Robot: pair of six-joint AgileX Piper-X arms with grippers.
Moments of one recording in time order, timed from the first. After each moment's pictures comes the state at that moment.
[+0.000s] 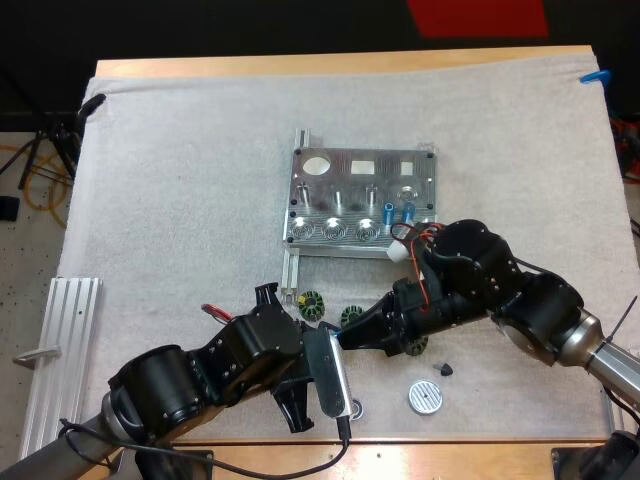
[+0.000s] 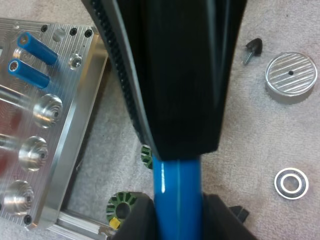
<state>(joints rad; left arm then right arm) -1.01 0.86 -0.95 1.07 -0.06 -1.38 0.79 1.19 -0.89 0.46 -0.85 -1.44</state>
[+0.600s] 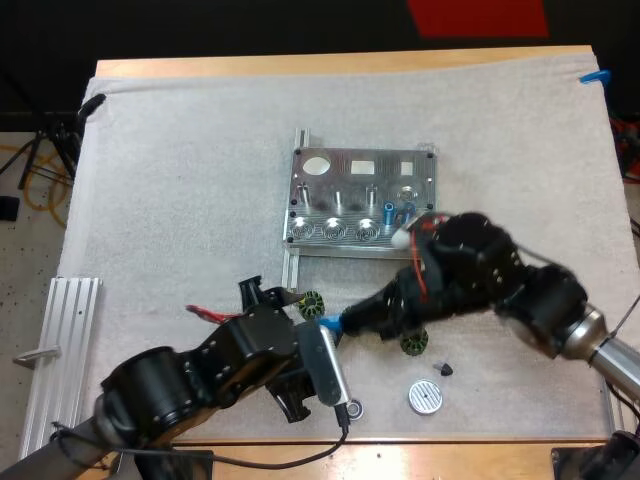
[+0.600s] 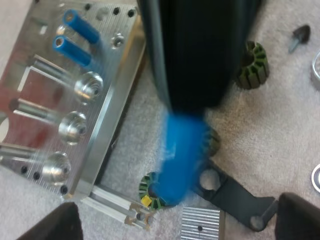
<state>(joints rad) -1.01 0.84 -0.95 1.08 -0.17 -1.42 0.76 1.19 -0.94 0.51 -0.74 -1.43</state>
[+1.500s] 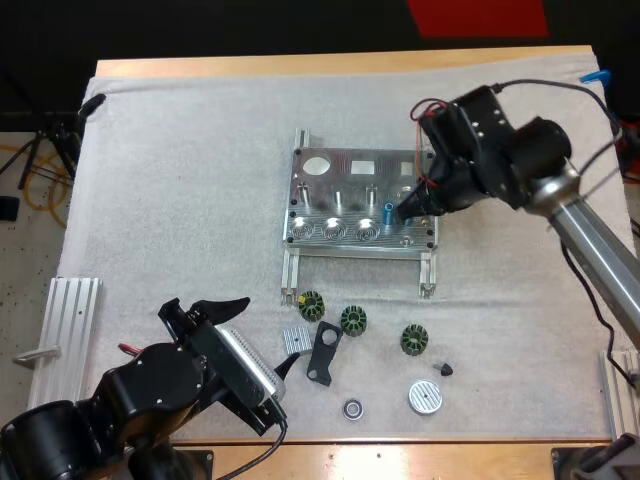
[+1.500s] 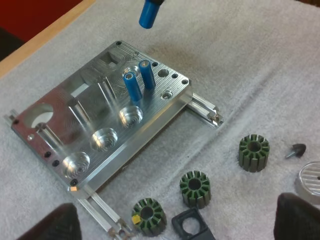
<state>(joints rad) -1.01 0.58 -0.96 1.09 -0.21 -1.80 0.56 1.61 -1.60 1.21 -0.01 -1.85</state>
